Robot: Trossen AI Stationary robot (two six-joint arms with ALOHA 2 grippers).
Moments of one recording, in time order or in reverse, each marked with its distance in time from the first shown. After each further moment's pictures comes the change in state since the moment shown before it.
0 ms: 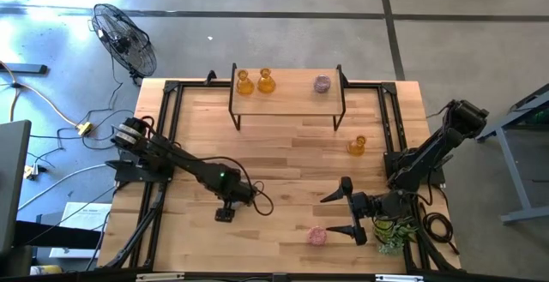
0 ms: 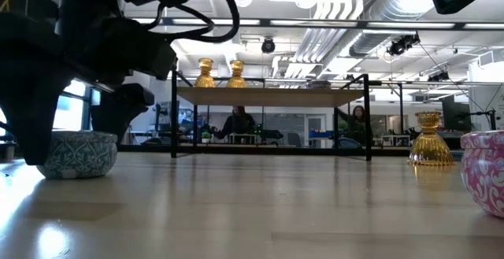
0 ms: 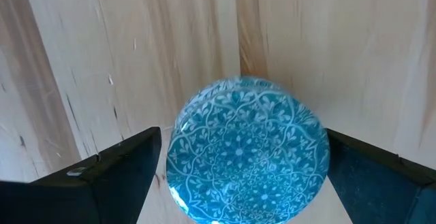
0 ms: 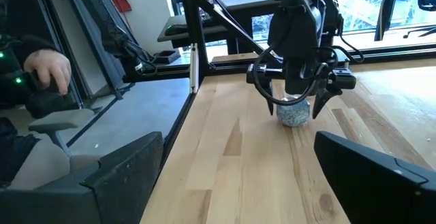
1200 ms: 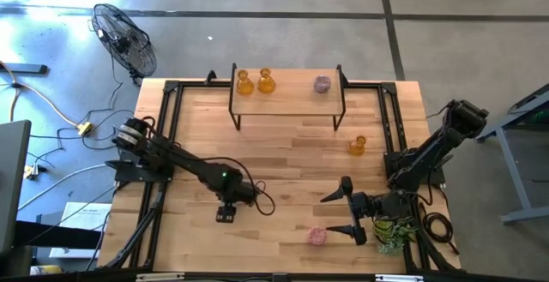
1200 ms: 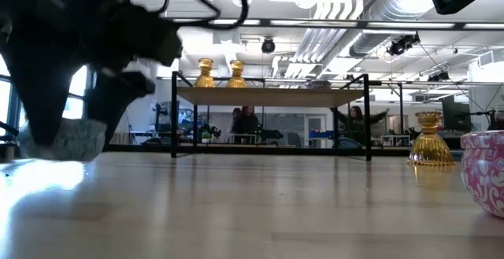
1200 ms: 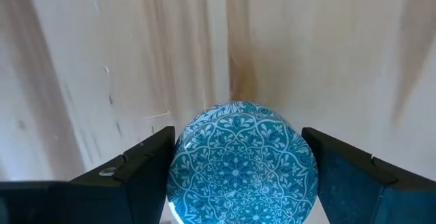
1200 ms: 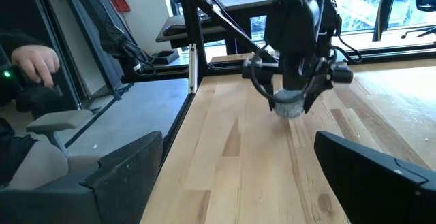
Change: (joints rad) left arm 0.000 0.011 0.075 -0.097 0.028 -0.038; right arm 0.000 0.000 0.000 0.000 0.006 0.000
